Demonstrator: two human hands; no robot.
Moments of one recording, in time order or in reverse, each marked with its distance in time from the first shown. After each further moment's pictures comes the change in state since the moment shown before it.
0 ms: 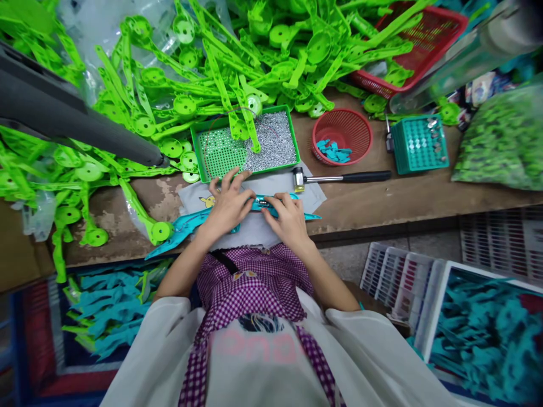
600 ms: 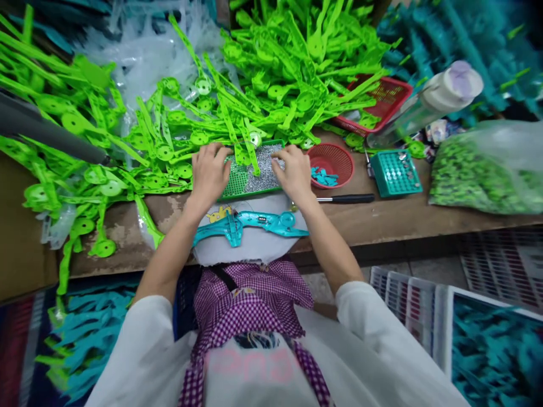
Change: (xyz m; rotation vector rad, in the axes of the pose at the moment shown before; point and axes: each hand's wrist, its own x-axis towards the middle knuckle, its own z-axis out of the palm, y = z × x) left_hand 0.080 -0.056 -0.053 -0.118 0.434 -0.048; right_hand 0.156 0.025 -0.041 -0.098 0.145 -0.017
